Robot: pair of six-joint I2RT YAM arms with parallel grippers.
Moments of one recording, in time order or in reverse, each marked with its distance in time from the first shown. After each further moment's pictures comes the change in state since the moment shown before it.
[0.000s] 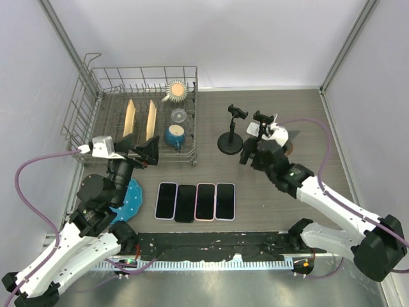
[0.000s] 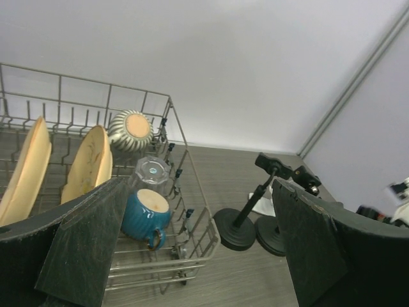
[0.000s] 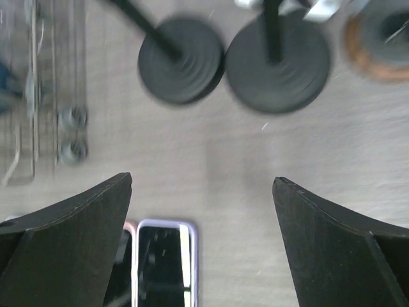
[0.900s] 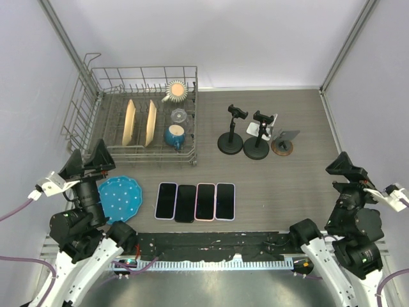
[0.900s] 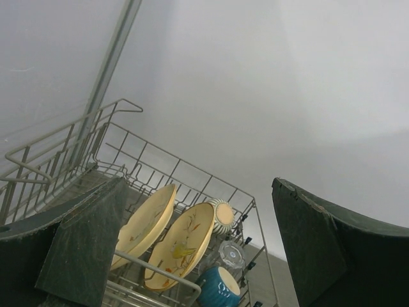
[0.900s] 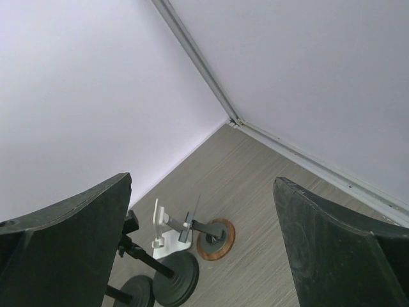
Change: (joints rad) left arm 0.158 -0.343 -0.103 0.132 -0.292 0.177; right arm -0.294 -0.953 0.047 -0.089 0.562 -0.336
